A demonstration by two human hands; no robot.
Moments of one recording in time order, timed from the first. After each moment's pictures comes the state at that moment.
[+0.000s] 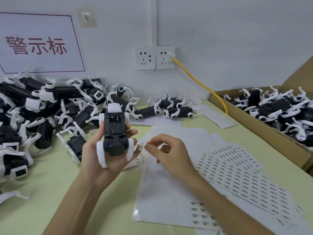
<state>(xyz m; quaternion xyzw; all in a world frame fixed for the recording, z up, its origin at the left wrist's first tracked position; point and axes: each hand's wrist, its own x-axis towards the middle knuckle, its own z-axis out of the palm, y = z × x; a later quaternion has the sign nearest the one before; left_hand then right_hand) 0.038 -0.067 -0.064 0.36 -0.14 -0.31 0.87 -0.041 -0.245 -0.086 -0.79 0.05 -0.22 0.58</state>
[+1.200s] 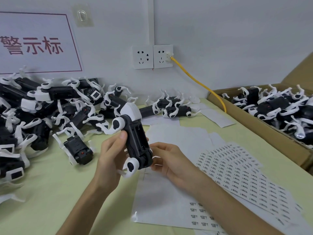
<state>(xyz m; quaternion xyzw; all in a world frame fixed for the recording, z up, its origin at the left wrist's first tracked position) 0.012 -0.086 -0.065 0.56 -0.27 -0.10 0.78 -0.040 -0.246 -0.089 -0.57 0.08 -0.01 0.82</state>
